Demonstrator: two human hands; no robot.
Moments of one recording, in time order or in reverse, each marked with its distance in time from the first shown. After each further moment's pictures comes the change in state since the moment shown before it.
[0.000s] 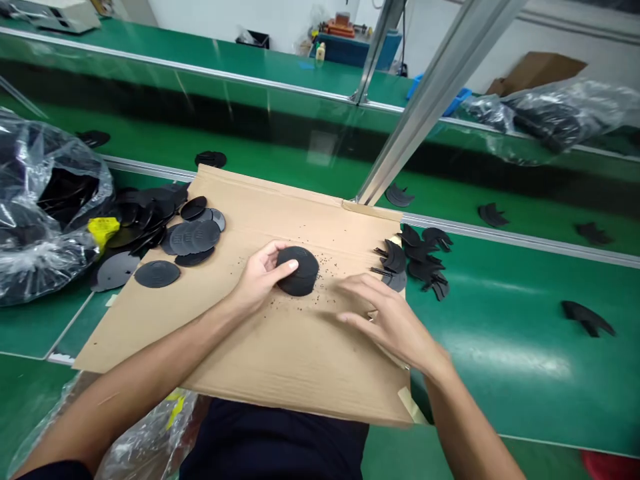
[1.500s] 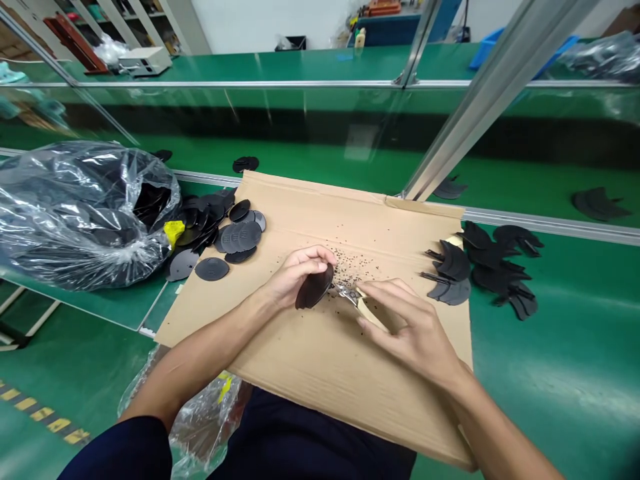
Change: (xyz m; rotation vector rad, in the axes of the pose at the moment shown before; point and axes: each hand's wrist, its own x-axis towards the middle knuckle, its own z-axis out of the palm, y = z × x) left_hand 0.012 0.016 -0.009 -0.173 -0.139 -0.237; right_hand 0.021 0.001 0.037 0.182 0.239 -0.166
